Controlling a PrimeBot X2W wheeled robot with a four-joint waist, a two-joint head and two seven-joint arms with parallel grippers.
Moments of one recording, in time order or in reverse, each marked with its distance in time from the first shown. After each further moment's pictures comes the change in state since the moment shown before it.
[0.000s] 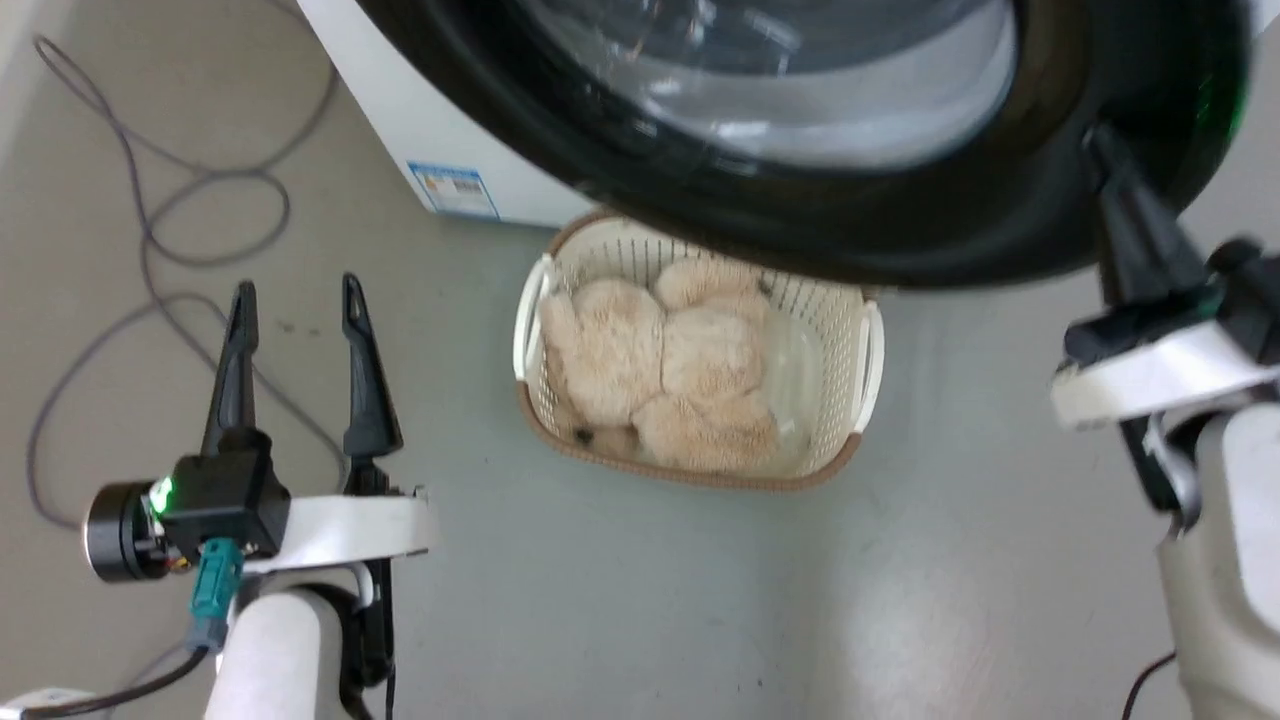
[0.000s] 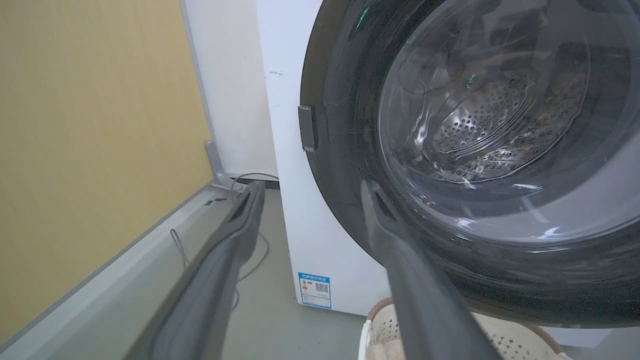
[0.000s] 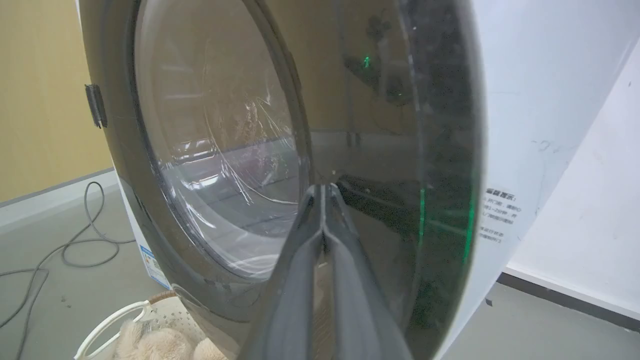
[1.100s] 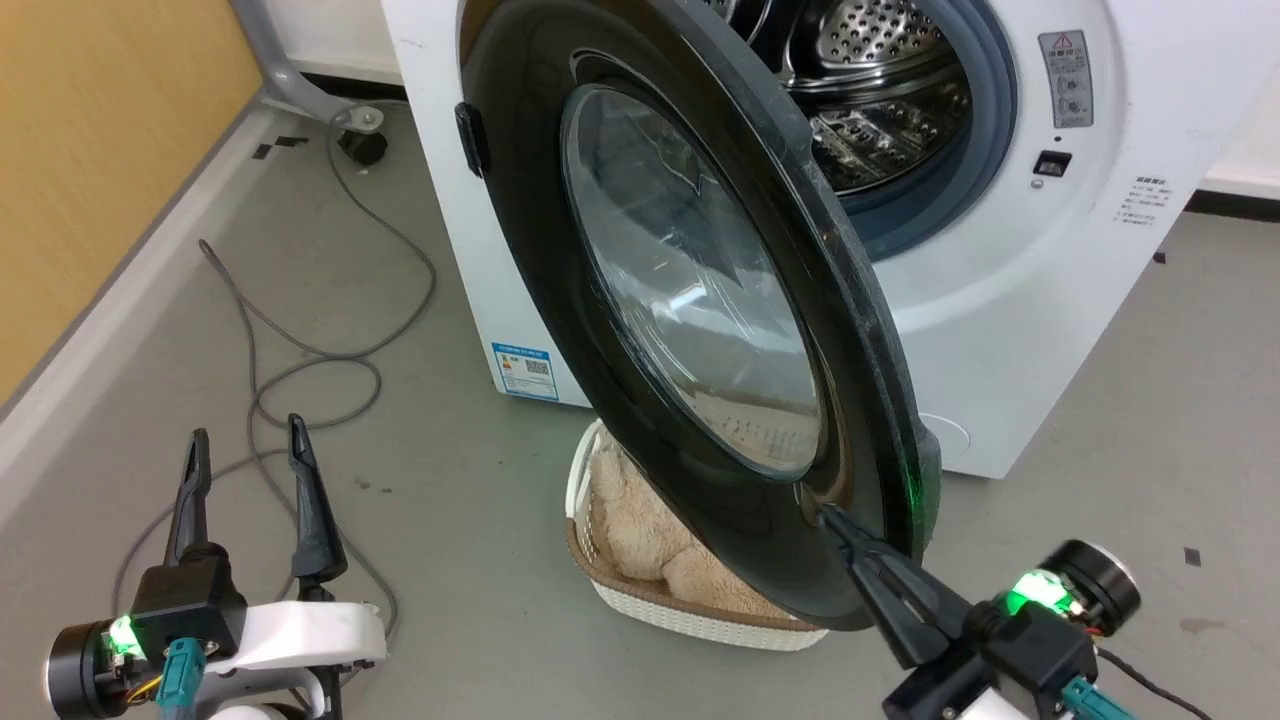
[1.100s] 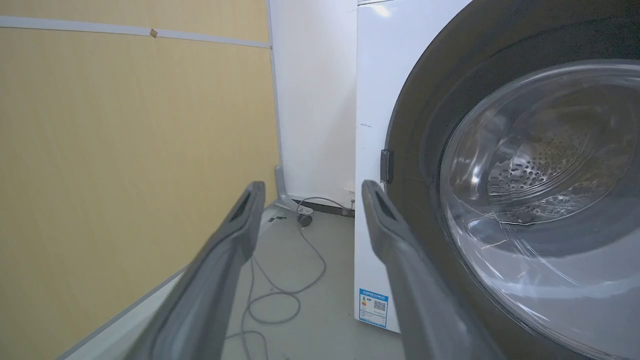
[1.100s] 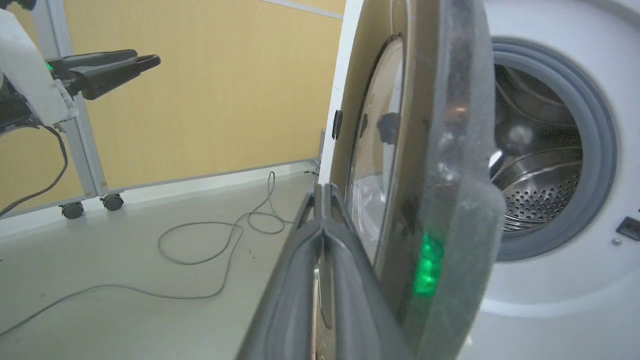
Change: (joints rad) left arm 0.177 0.068 0.031 0.026 -0.061 0.062 0.000; right arm 0.459 -0.082 0.408 -0.284 0.079 -0.002 0.000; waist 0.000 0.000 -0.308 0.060
